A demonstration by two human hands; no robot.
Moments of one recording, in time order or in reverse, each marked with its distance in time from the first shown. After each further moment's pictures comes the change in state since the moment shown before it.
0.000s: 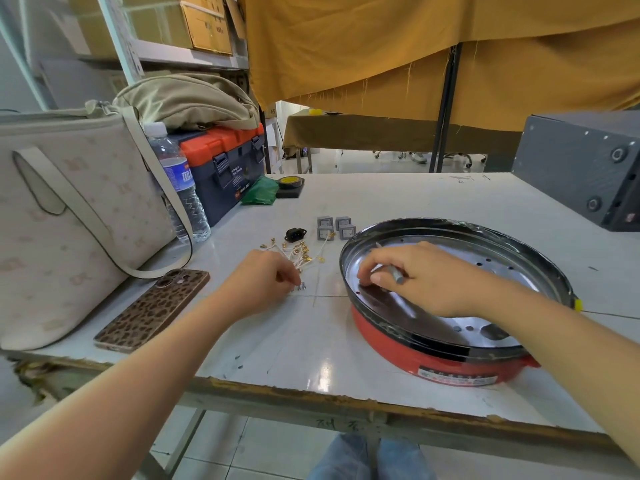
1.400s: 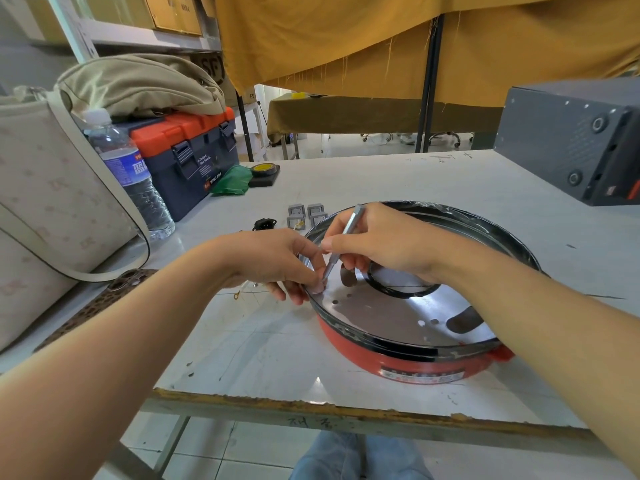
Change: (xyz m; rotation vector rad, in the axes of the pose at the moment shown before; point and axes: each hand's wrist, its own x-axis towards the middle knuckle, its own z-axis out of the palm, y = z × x) left_hand 0.034 0.068 -0.011 -0.319 -0.610 -0.121; right_hand 0.024 0.016 -0.009 0.528 0.073 0.035
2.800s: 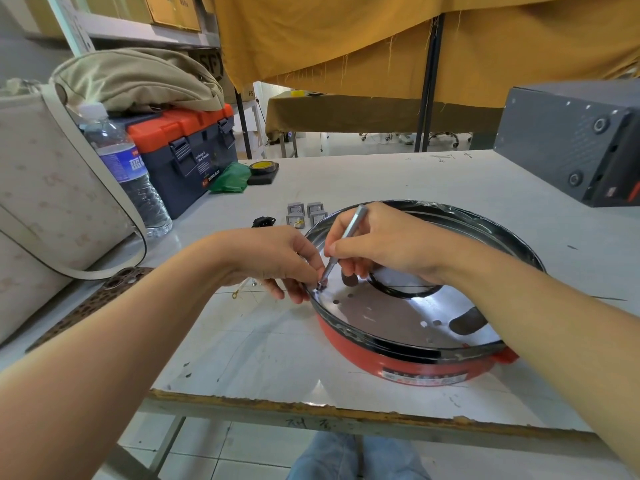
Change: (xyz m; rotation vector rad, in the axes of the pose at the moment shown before) left_hand -0.006 0.006 0.000 0.027 -0.002 -0.007; right_hand 0.000 0.001 0.000 0.054 -0.051 0.005
